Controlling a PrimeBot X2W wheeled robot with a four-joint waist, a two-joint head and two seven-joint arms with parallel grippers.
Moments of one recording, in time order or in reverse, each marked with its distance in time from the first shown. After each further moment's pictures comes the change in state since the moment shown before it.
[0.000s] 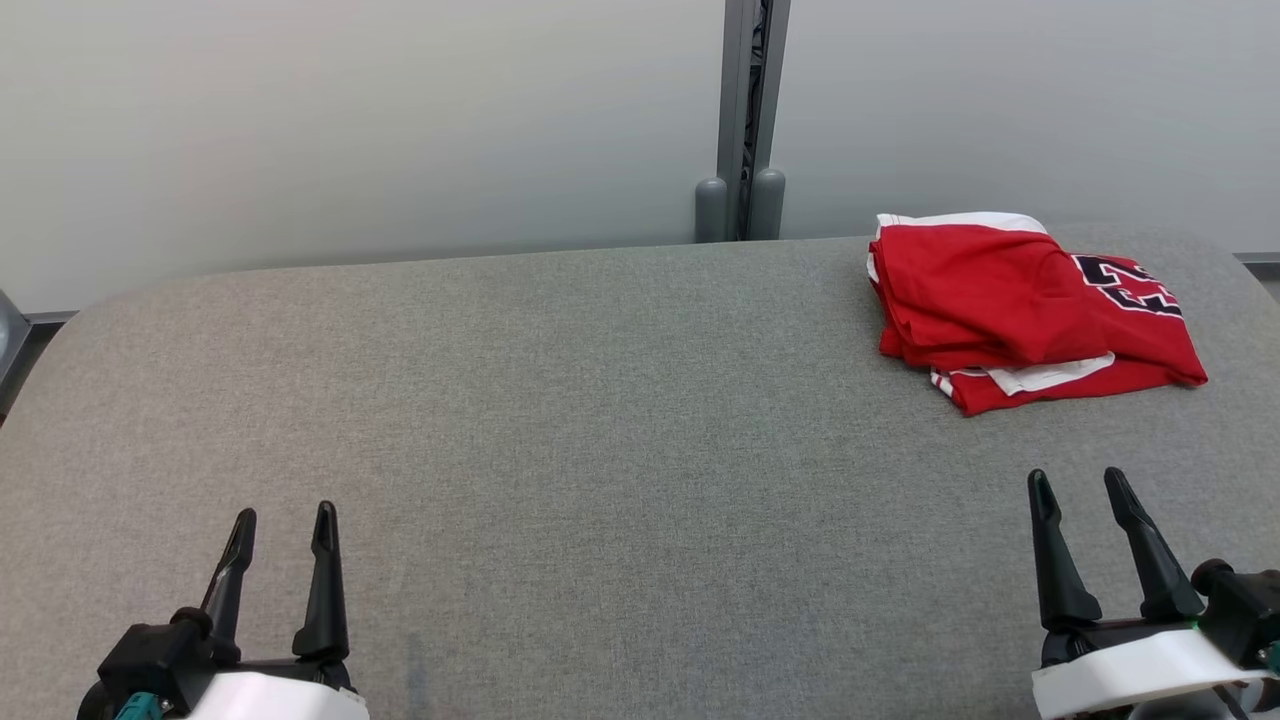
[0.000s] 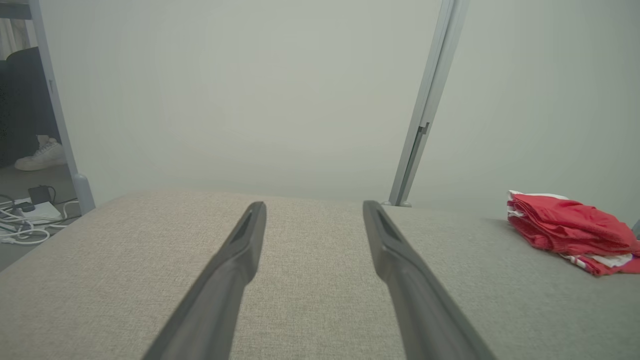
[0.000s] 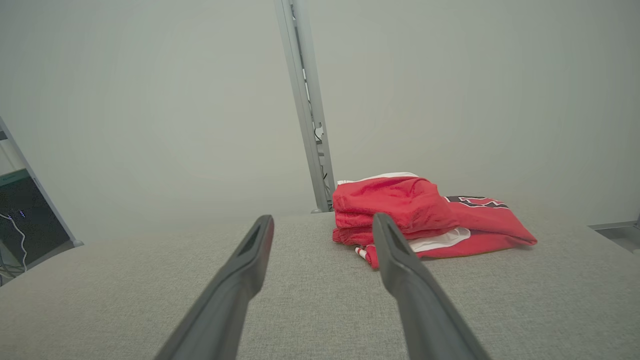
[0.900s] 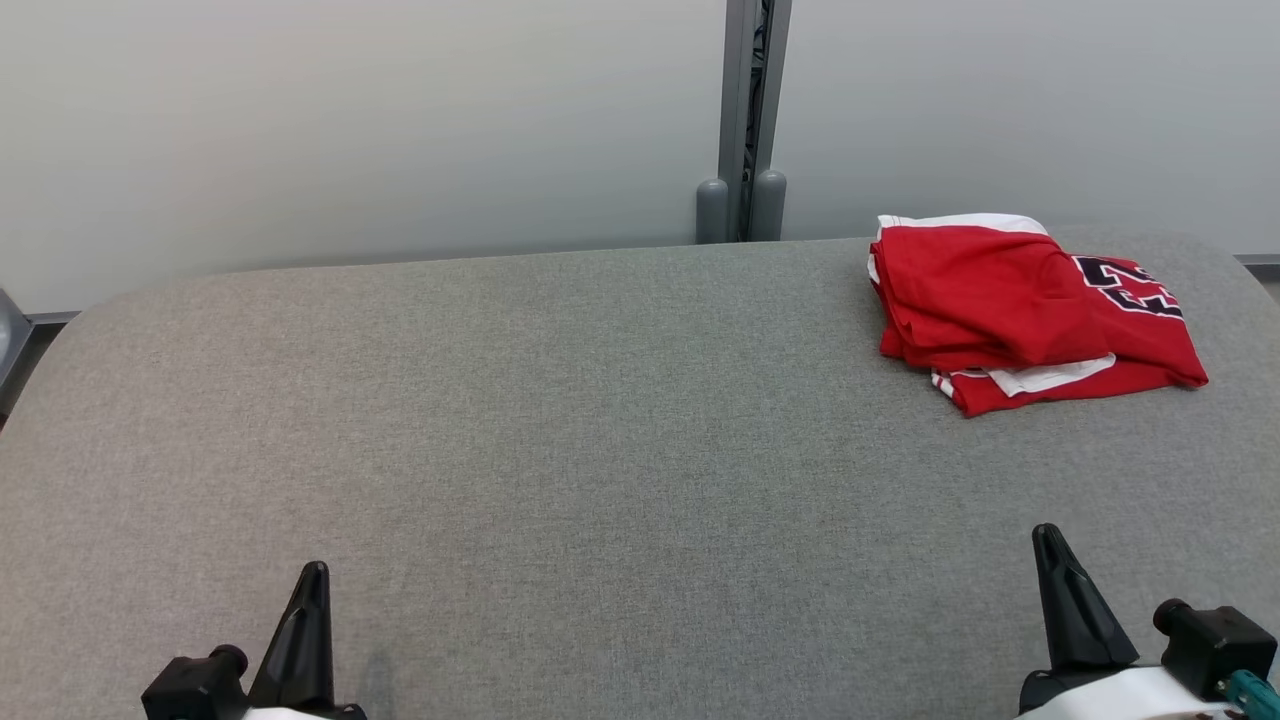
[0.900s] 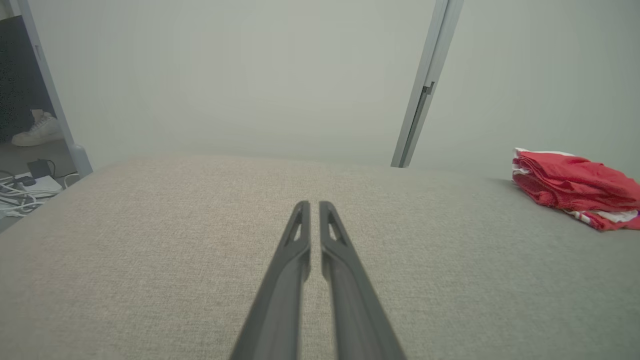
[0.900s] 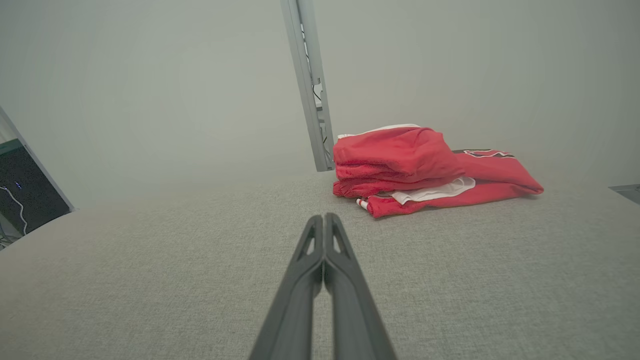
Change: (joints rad) left arm 0.027 -0.013 -0.011 0.077 0.041 -0.004 0.002; right arm 0.027 0.010 0.023 0.068 -0.017 0.000 0.003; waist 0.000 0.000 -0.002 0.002
